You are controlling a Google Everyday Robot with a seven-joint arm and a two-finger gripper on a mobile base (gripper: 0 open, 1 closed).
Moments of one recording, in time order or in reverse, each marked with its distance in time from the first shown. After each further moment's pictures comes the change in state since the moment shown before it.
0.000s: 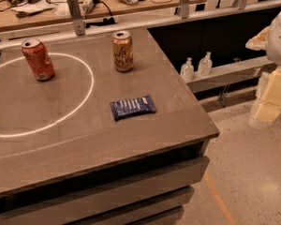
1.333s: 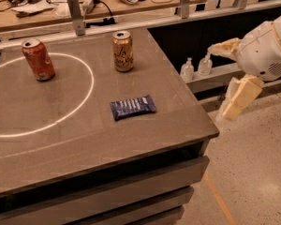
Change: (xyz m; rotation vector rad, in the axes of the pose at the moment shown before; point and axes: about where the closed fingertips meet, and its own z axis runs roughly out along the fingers) arm -0.050 -0.019 0.055 -0.054 -0.412 -0.145
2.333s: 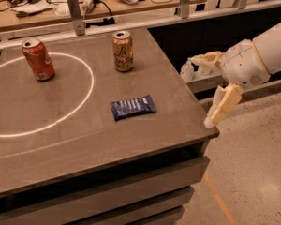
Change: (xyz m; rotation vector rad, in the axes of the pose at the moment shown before) arm 0.001 -0.009 0.051 -0.094 -0.181 -0.072
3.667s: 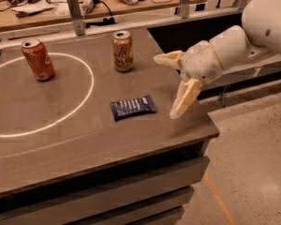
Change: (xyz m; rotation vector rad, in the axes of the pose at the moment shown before) arm -0.047 -0.028 0.070 -0.124 -0.215 -0.067
